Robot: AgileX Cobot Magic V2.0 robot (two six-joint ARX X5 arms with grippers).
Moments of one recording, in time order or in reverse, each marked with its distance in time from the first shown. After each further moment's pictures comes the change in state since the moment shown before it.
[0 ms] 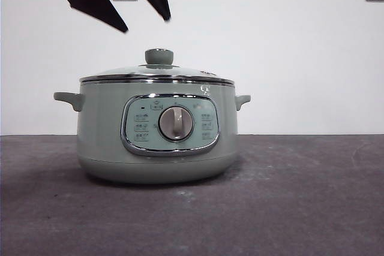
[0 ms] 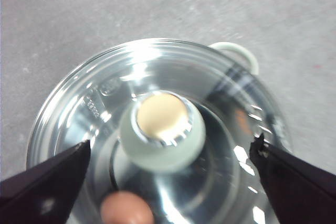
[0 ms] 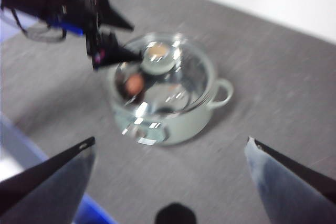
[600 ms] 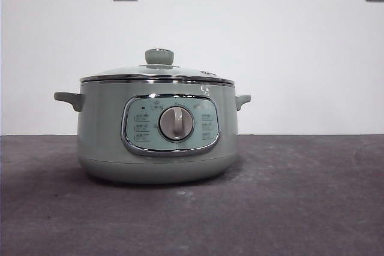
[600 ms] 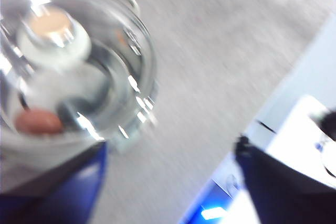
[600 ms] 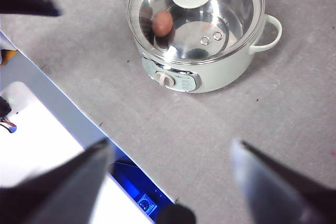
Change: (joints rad) left arm 0.000 -0.298 0.000 -0.416 0.276 0.000; right arm 0.000 0.110 0.000 -0.130 -0.106 0.000
